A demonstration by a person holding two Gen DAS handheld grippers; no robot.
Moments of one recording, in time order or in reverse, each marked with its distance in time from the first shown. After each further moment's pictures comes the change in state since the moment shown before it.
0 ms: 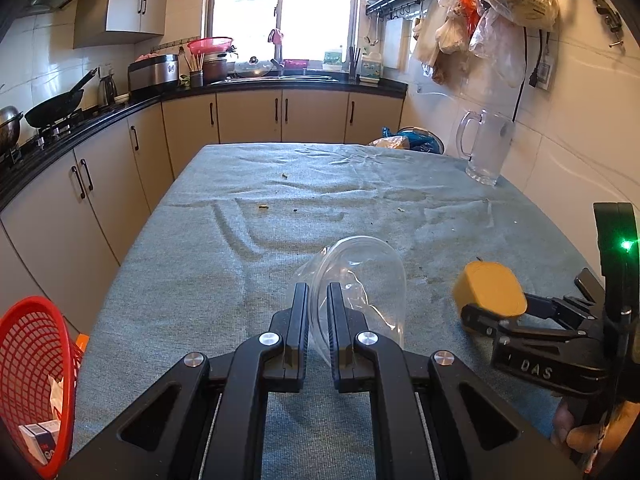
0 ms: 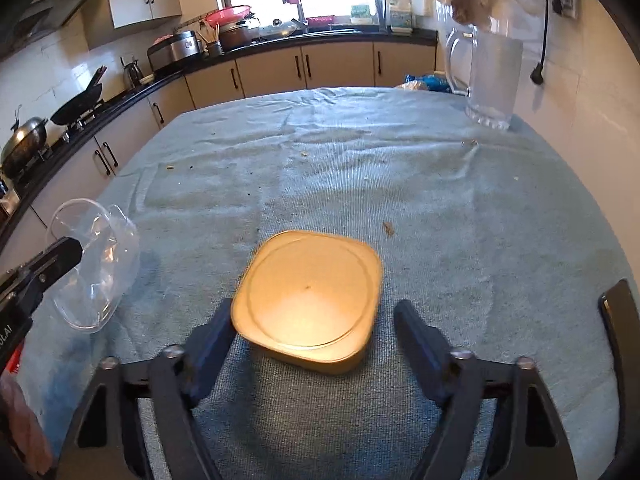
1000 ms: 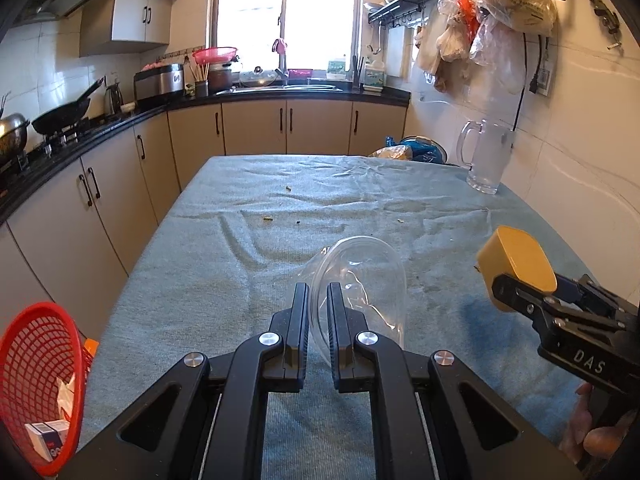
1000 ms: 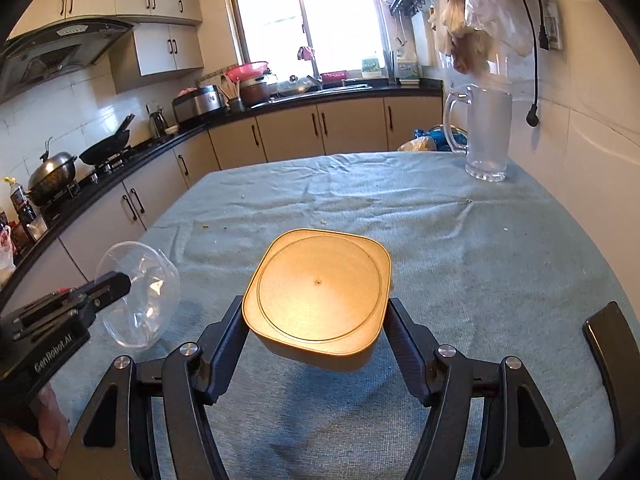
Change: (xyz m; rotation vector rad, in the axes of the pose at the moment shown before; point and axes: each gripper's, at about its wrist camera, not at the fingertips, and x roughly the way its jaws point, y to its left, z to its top) left arm -0.016 -0.007 0.004 0.014 -0.038 0.032; right arm -0.049 0.001 0.005 -0.009 -0.225 0.084
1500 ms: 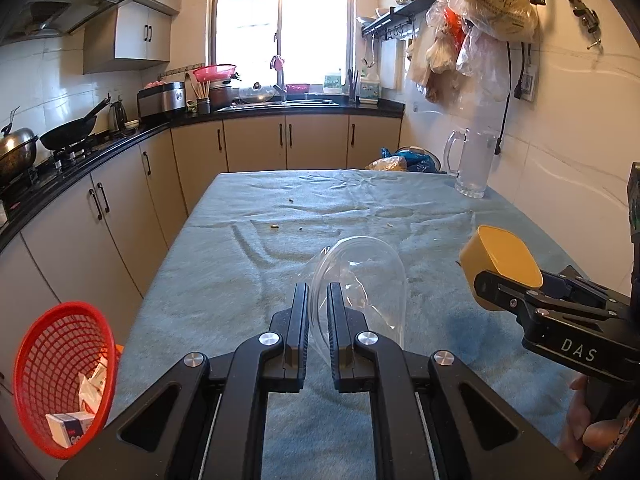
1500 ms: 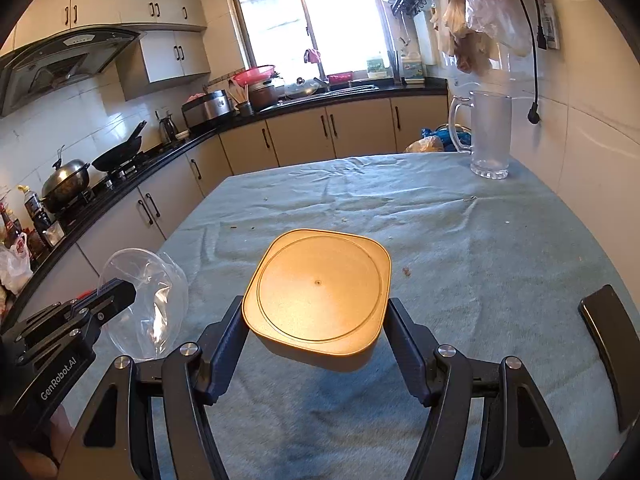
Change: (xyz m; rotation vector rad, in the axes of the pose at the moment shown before) left arm -0.052 0.001 -0.009 0.017 -0.047 0.002; right arm -0.032 0.020 -0.007 0.015 0.011 0.040
